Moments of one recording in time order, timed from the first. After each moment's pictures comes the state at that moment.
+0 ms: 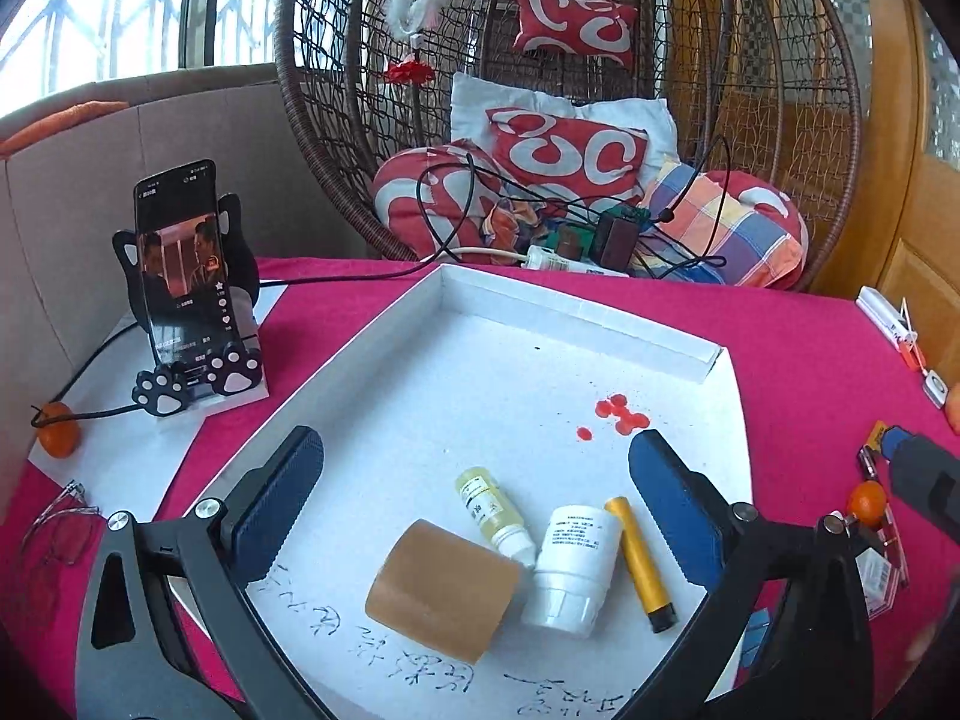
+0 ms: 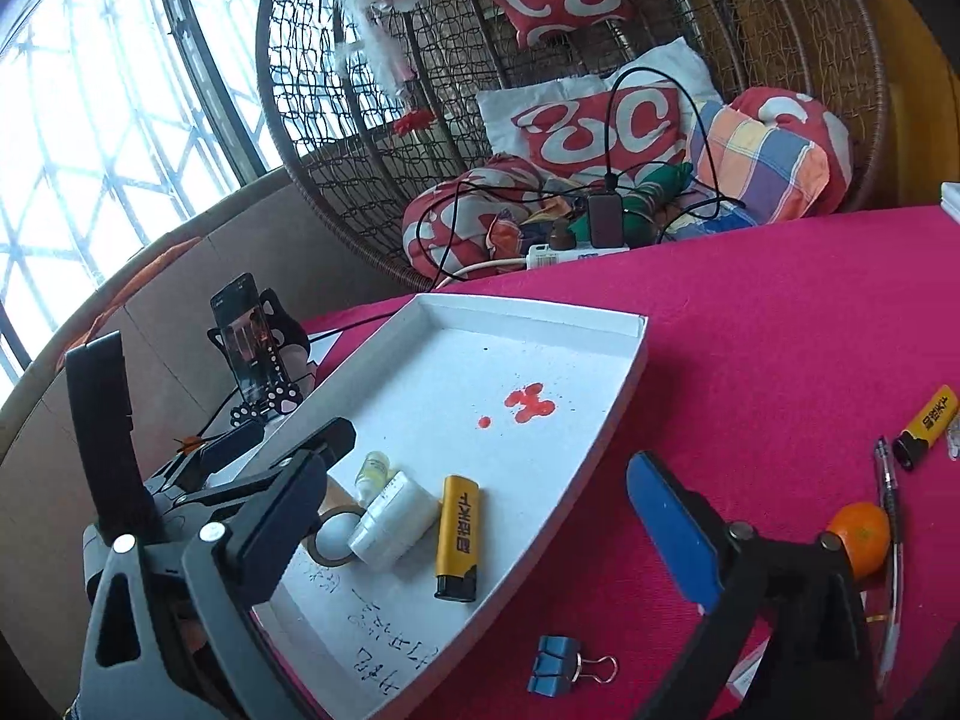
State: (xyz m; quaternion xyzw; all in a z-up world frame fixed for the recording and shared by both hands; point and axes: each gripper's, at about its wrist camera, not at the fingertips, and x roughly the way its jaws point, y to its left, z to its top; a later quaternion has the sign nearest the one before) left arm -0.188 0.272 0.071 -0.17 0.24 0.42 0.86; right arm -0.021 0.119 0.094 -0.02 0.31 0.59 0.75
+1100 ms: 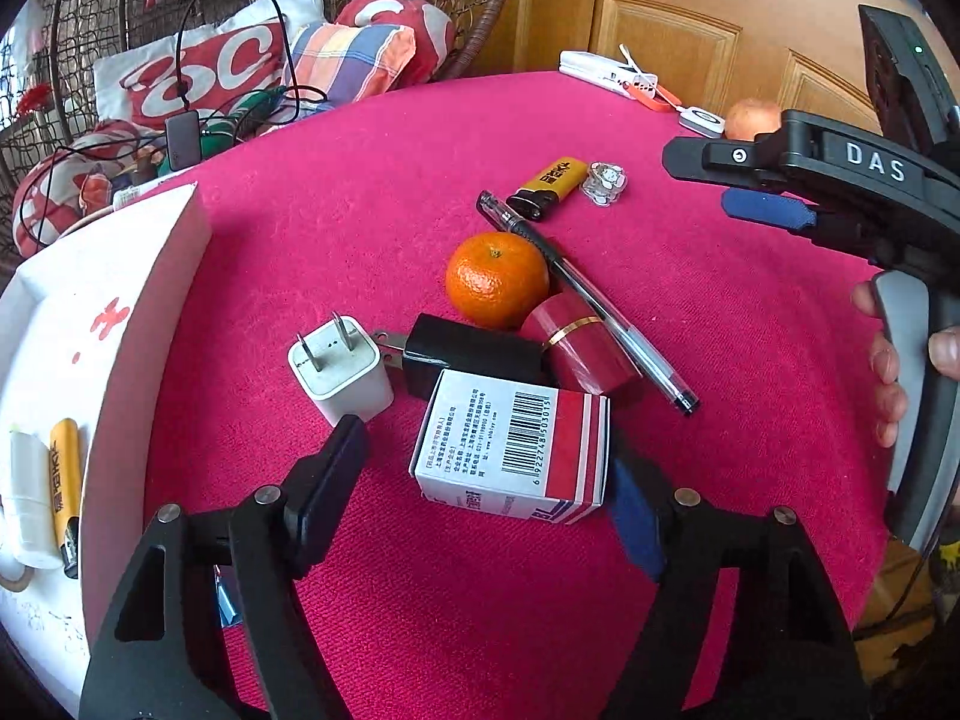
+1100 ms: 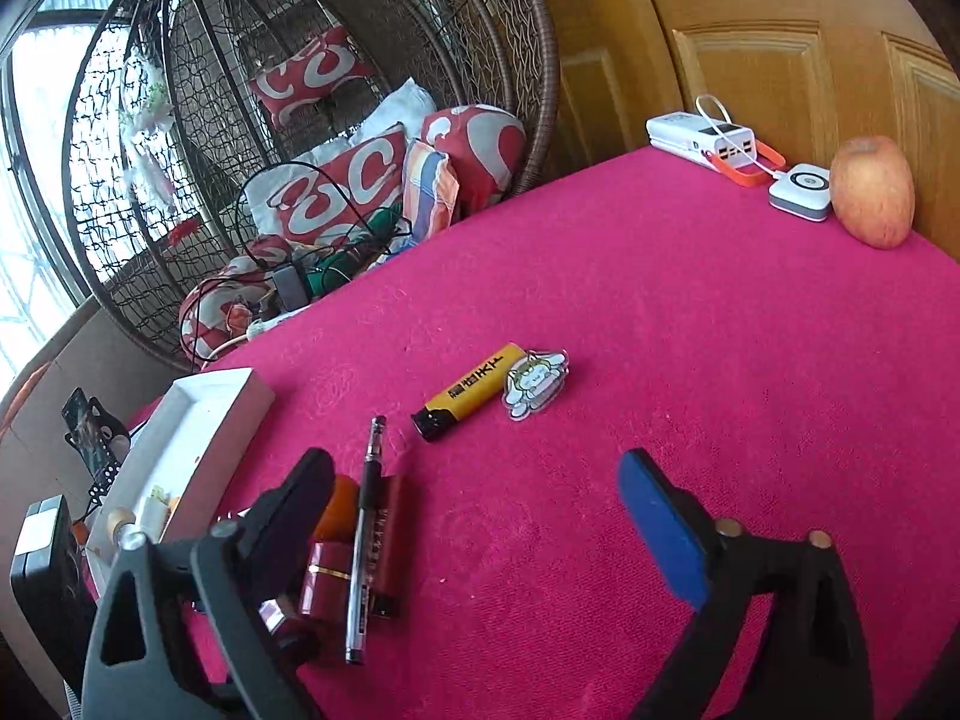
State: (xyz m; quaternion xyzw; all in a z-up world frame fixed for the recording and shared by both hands) left arm -0.027 0.097 0.006 -0.08 0.40 0.13 0.90; right arm 0.125 -0.041 0.051 0.03 0.36 0.40 0.84
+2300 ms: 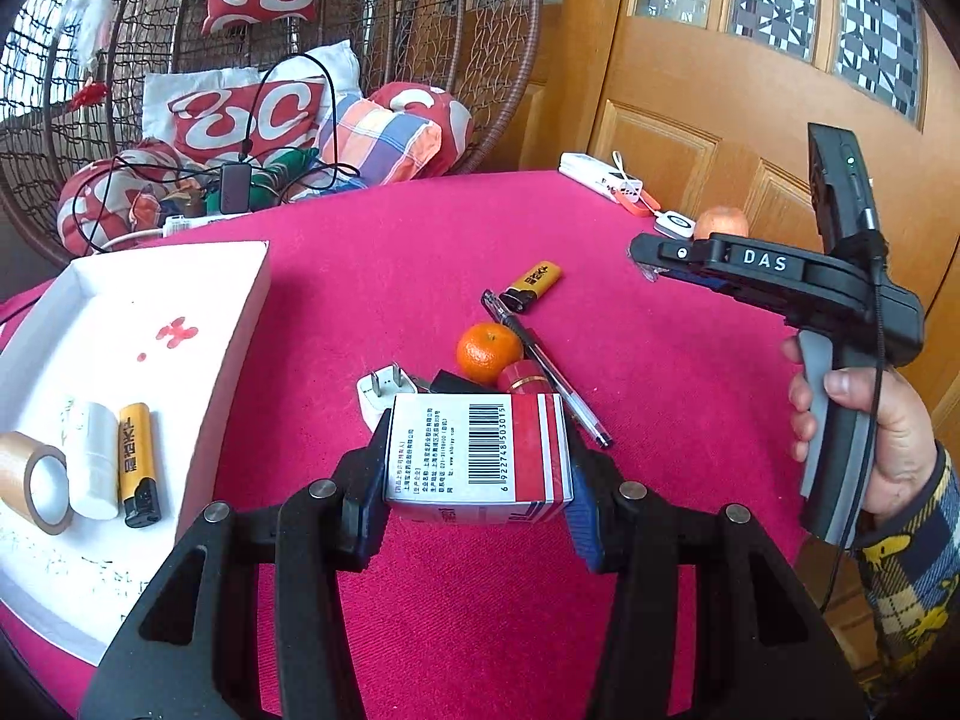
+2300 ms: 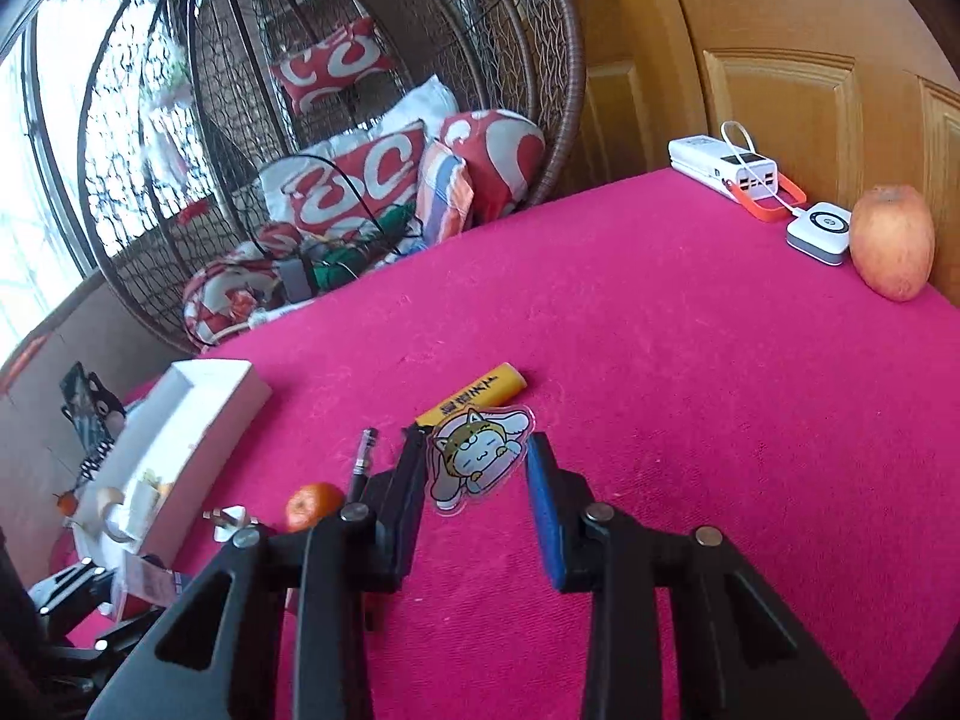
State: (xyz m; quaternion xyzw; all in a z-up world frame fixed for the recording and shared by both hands) left arm -0.089 0.086 0.063 -0.12 0.31 0.14 0.93; right arm 0.118 -0.048 0.079 0.03 0.33 0.45 0.83
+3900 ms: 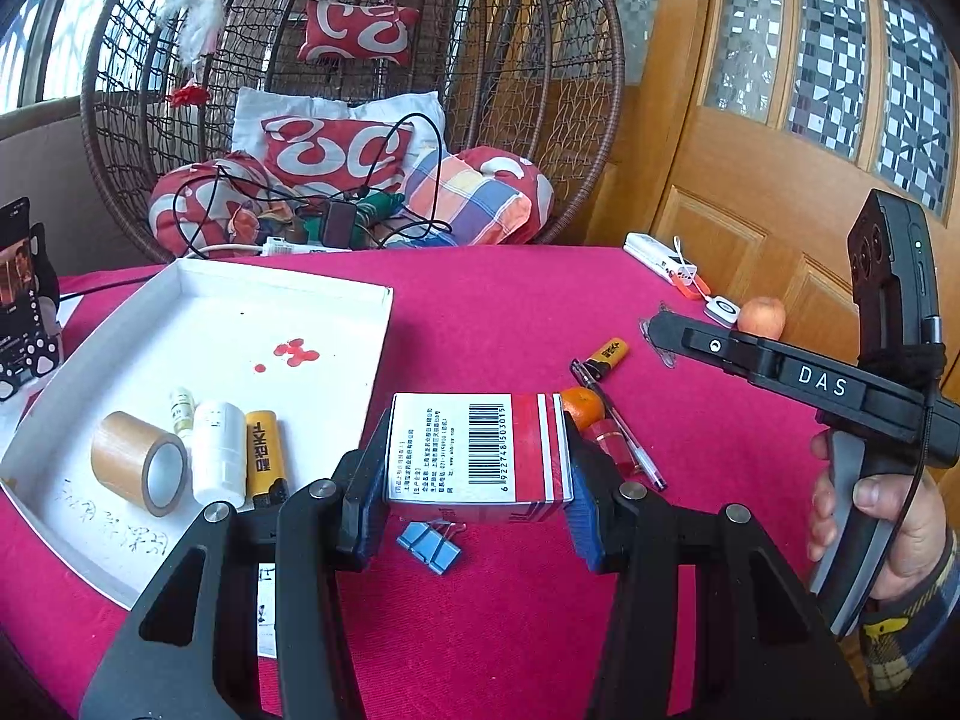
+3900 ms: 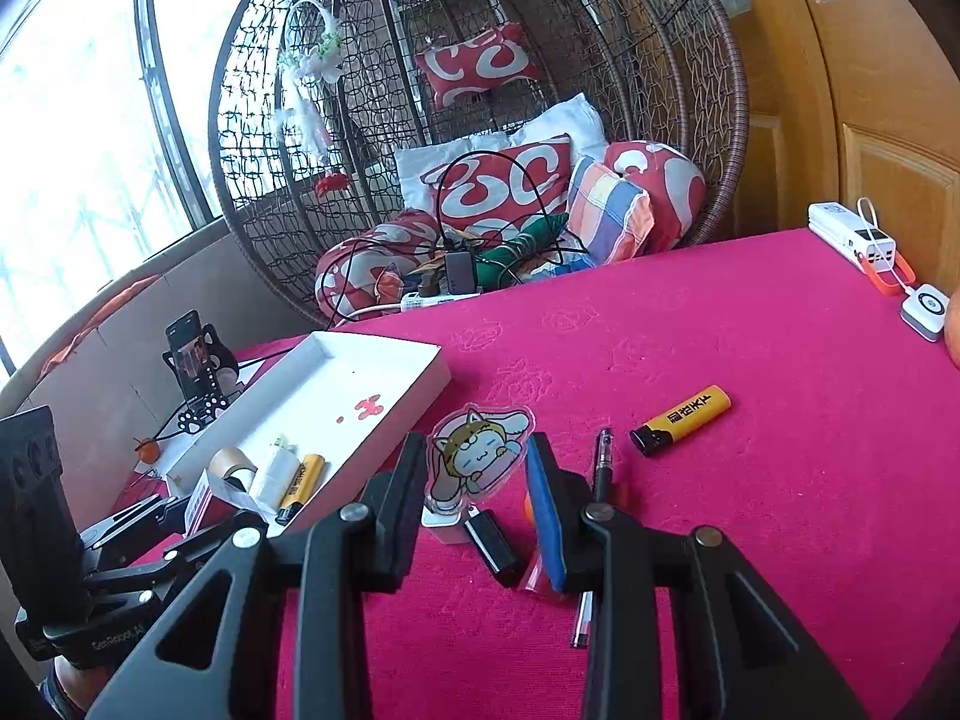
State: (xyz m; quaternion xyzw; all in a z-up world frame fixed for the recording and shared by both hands) left arm -0.153 0.124 0.089 -0.16 0.23 0.21 0.94; right arm 0.032 0.005 0.109 -0.03 0.29 0.54 0.79
